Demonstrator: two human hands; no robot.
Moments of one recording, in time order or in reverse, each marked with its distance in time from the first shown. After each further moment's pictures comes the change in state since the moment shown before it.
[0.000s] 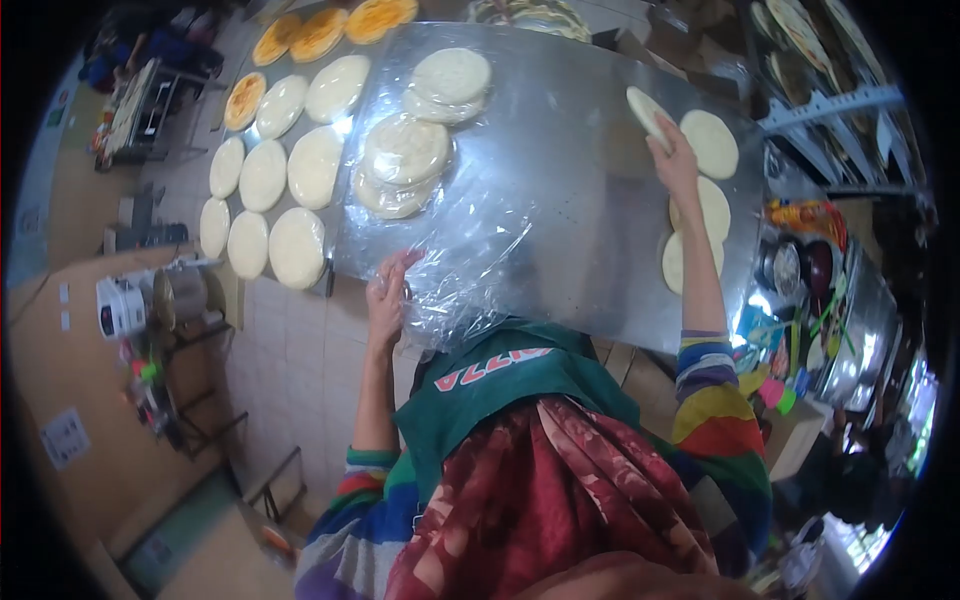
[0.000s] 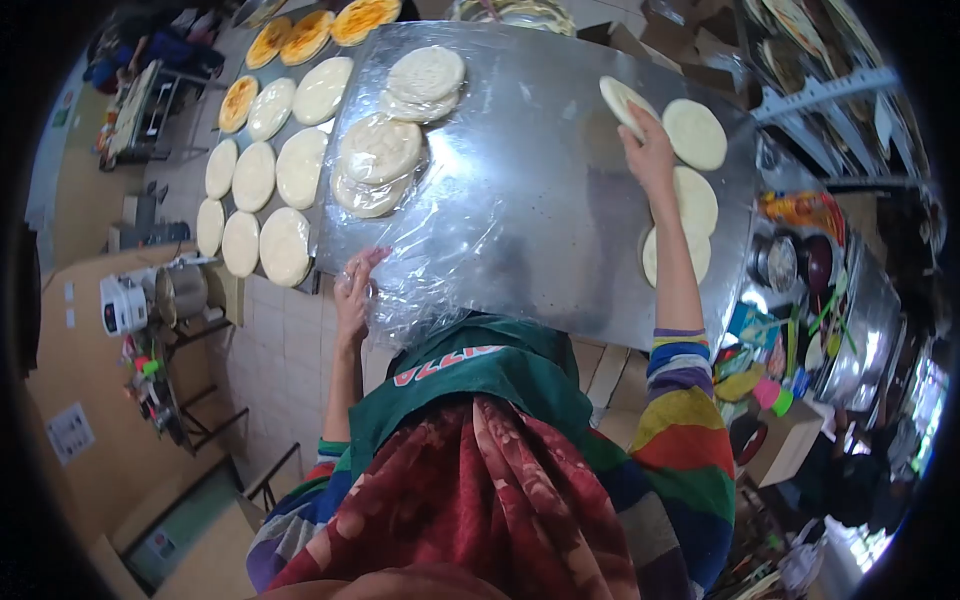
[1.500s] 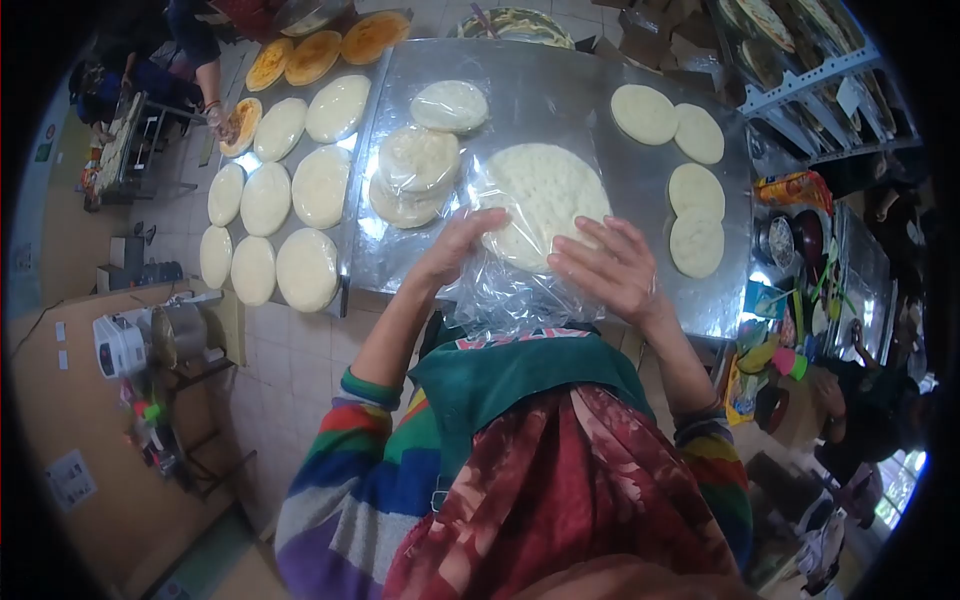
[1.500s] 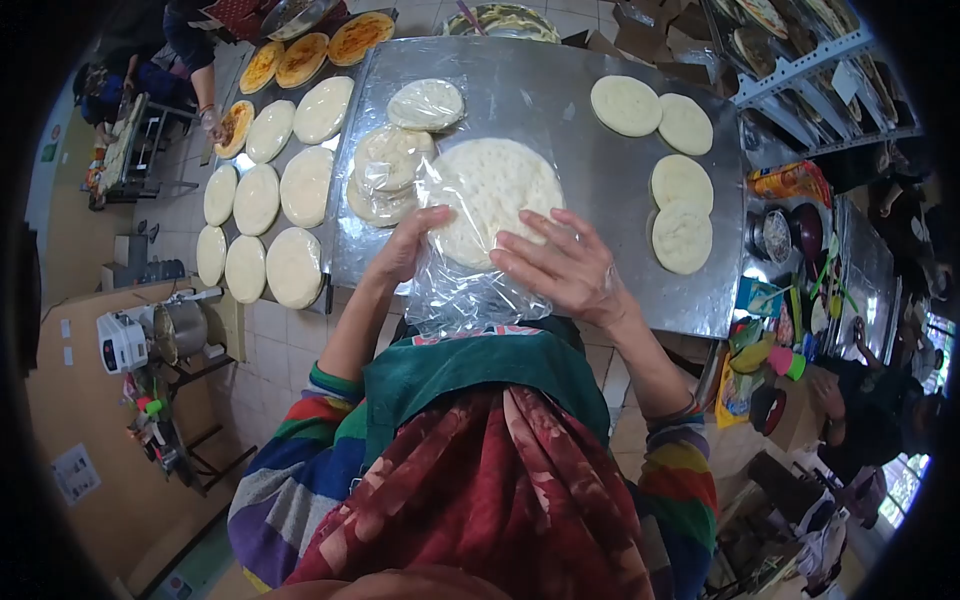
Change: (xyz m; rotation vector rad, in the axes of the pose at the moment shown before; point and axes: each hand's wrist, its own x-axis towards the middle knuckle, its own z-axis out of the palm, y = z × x) left_hand 0.056 0.092 0.045 -0.426 -0.709 -0.339; right_hand -0.117 -0.260 -0.025 -0.277 -0.191 -0.748
